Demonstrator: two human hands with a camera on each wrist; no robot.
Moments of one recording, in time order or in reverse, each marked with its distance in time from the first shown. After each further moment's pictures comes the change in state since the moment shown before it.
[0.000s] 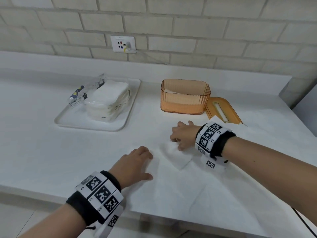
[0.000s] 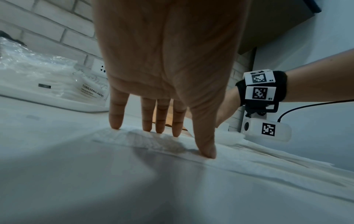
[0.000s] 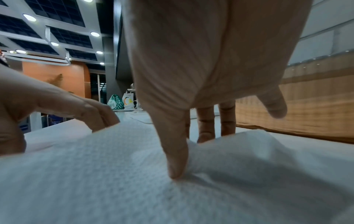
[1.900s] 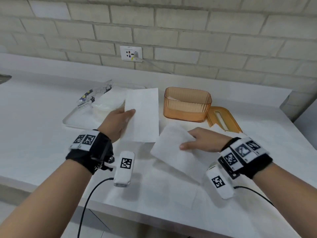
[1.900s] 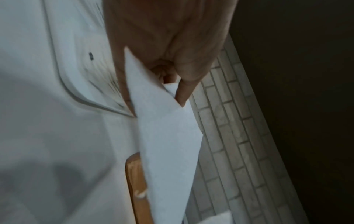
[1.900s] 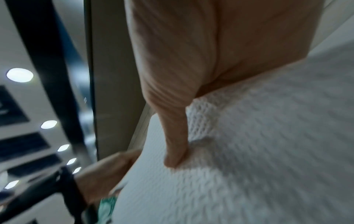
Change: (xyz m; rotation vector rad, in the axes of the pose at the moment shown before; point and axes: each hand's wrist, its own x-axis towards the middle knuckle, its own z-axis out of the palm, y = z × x) left_hand 0.030 -0.020 -0.090 -1.375 0.525 -0.213; right_hand -0.076 0.005 -0.010 0.913 0.199 0.005
